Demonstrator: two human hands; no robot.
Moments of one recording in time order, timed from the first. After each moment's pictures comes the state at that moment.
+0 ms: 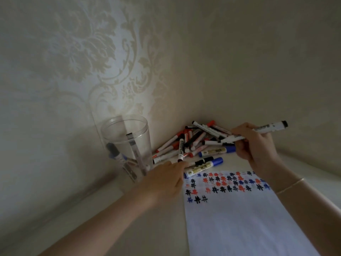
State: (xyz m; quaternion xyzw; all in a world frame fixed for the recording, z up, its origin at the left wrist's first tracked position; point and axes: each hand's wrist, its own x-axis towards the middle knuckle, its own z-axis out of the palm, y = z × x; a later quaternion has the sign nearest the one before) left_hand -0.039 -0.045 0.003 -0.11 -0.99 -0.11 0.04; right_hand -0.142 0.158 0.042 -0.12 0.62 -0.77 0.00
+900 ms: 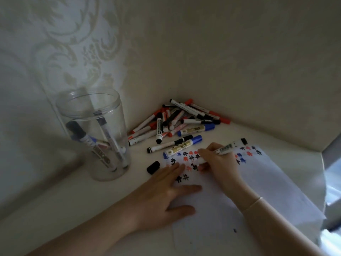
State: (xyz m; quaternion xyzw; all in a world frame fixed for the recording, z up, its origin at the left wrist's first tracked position) left_hand -0.015 -0.030 -0.054 -0.26 -0.95 -0.15 -0.06; right_hand -0.098 0.143 -0.044 0.01 0.77 -0.64 0.00
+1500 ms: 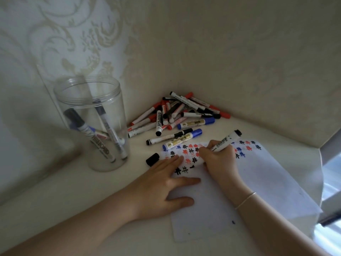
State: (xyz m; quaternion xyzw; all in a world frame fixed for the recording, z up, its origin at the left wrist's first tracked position) left_hand -0.017 -0.031 -0.057 -0.24 -0.96 -0.16 -0.05; right_hand -0.095 0.139 -0.052 0.00 0.81 -0.58 -0.08
